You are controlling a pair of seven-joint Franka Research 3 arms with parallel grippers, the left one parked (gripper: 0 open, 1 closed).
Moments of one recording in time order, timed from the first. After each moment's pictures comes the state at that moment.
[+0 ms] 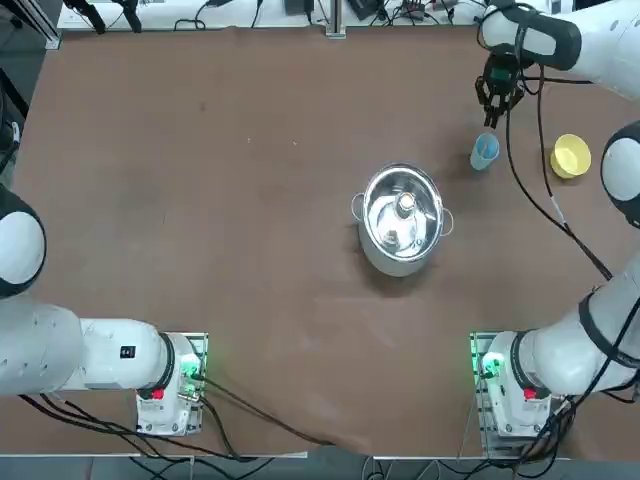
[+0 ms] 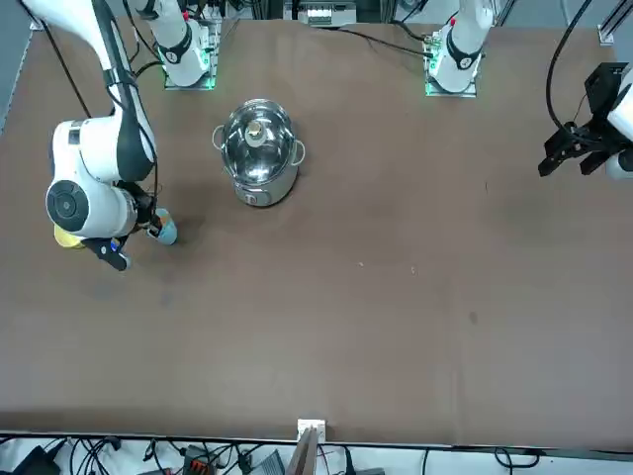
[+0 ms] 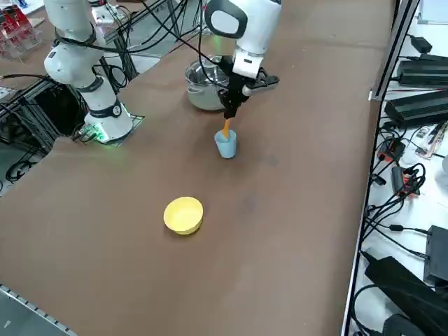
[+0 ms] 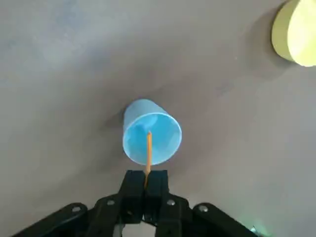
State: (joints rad) arm 0.18 0.34 -0.07 -1.79 -0.07 1.78 0.67
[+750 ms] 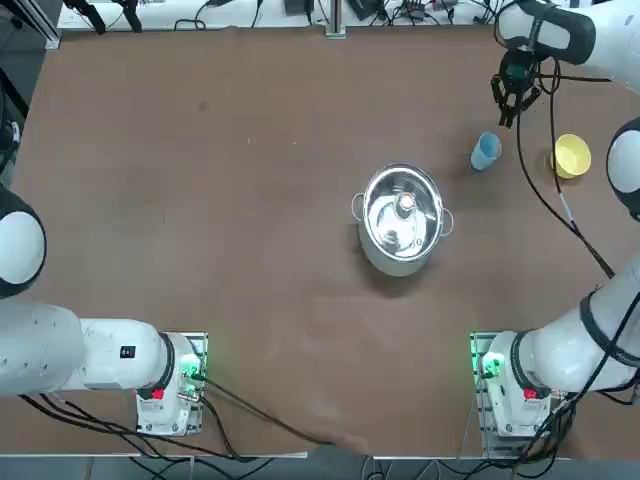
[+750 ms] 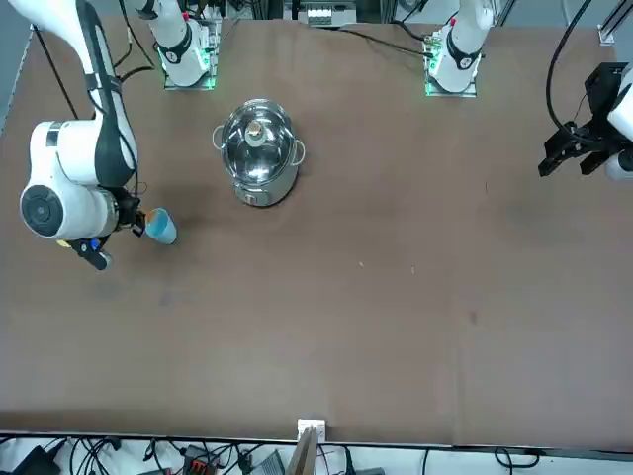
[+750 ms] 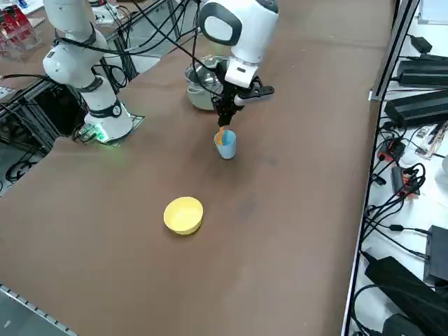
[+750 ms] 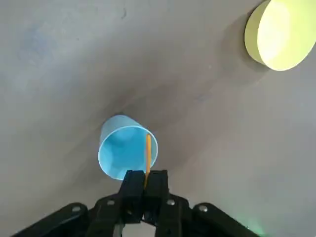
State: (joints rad) arm 0.11 0.36 -0.08 -1.77 -0.08 1.79 0.67
